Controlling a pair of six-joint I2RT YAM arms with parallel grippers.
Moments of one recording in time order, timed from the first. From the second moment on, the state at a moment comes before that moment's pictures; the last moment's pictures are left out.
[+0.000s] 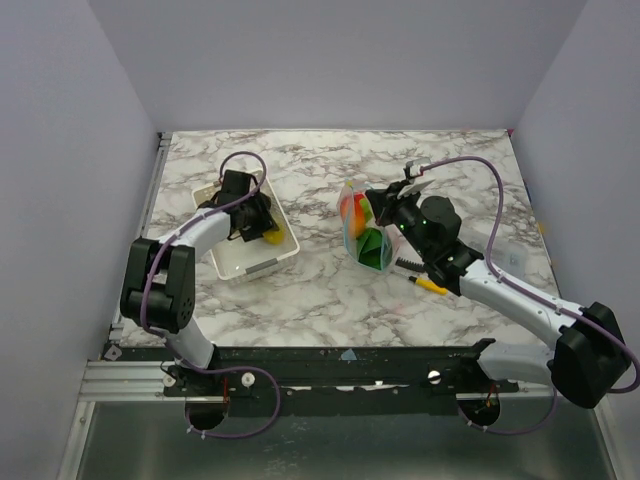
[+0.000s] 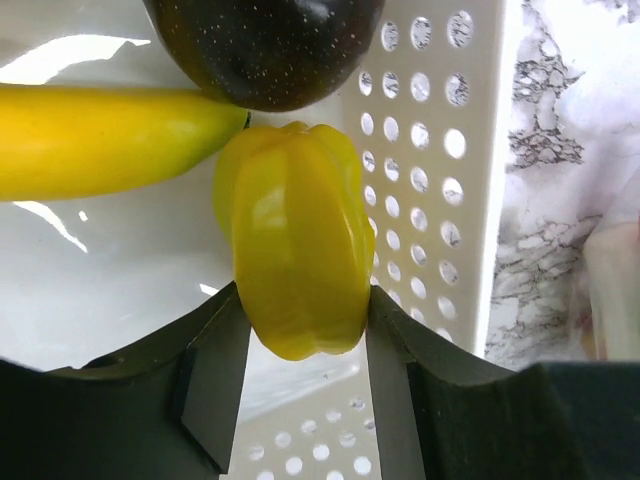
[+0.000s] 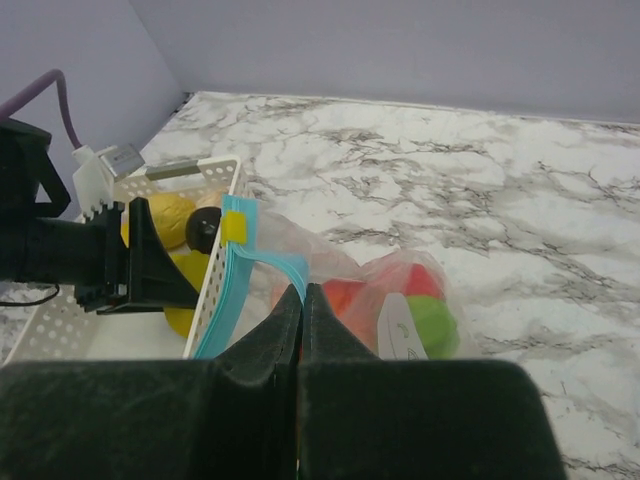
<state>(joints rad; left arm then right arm) -0.21 1.68 1.03 -0.29 0.16 -0.65 0.65 1.21 0.77 0.43 0.16 0.23</state>
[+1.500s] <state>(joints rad) -0.69 1.43 1.16 -0.23 0.56 -0.93 0.65 1.17 0.75 0.43 0.13 0.23</state>
